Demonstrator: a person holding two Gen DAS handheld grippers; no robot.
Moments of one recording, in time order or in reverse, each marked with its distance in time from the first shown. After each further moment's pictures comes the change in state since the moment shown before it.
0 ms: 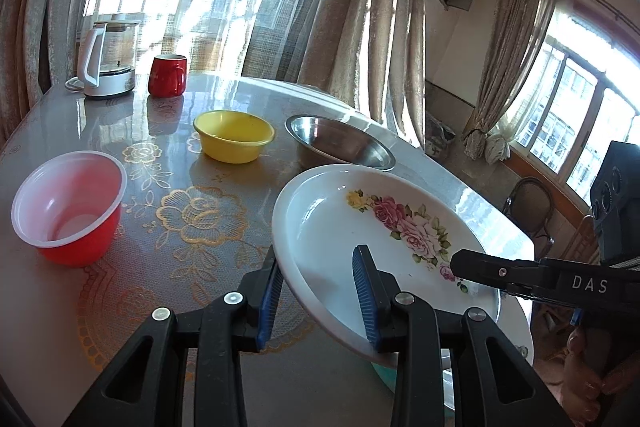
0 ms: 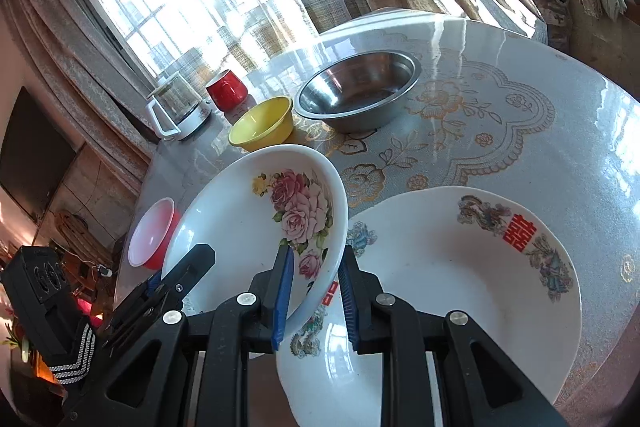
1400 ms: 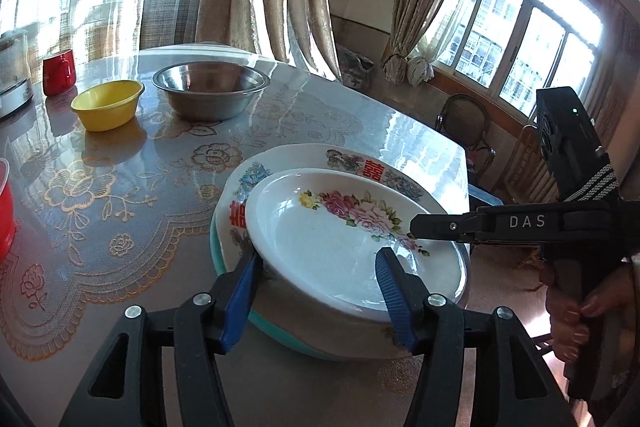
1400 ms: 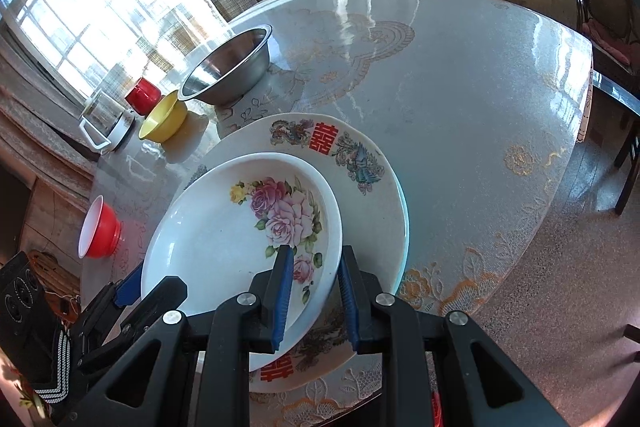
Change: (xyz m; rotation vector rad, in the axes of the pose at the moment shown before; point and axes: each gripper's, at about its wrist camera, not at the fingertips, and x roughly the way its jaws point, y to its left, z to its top) left arm 0.006 -0.075 -0.039 0.223 0.202 -0.246; right arm -0.034 -0.087 -0.039 0.179 0.076 -0.182
